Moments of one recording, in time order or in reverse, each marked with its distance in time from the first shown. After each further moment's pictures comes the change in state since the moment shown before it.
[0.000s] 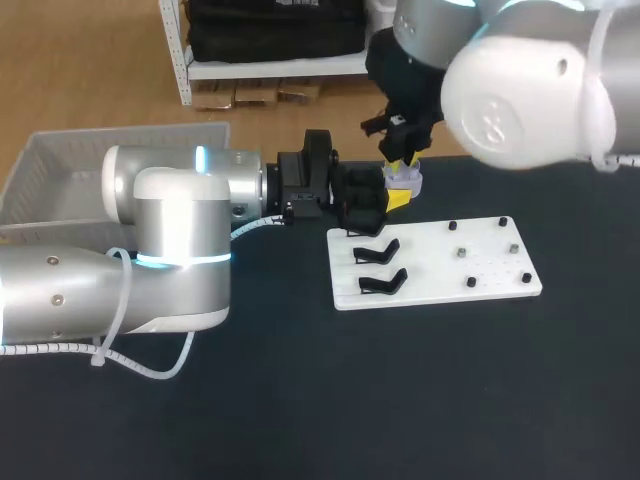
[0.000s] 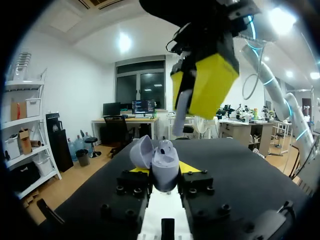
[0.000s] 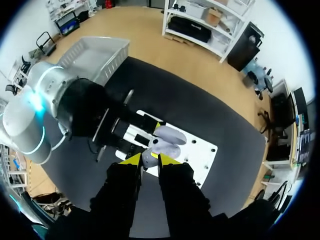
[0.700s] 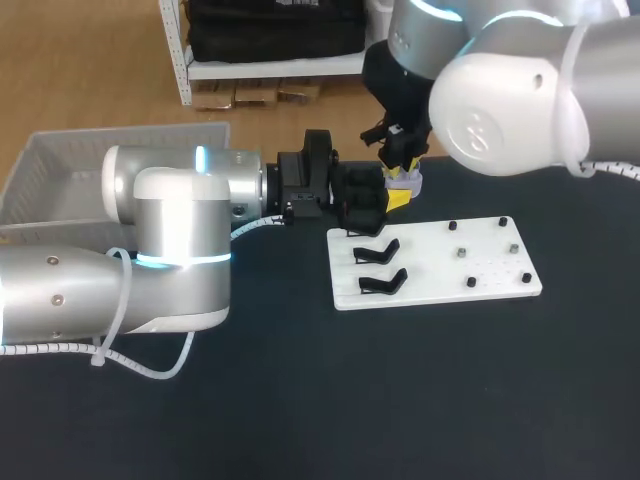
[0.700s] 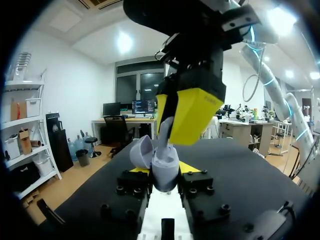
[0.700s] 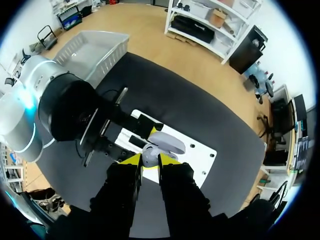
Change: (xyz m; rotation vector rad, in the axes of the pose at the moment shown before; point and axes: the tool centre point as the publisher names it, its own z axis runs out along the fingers) left arm 0.000 0.000 0.000 0.000 0.000 0.000; right arm -0.004 -0.008 0.020 0.013 0.025 -0.041
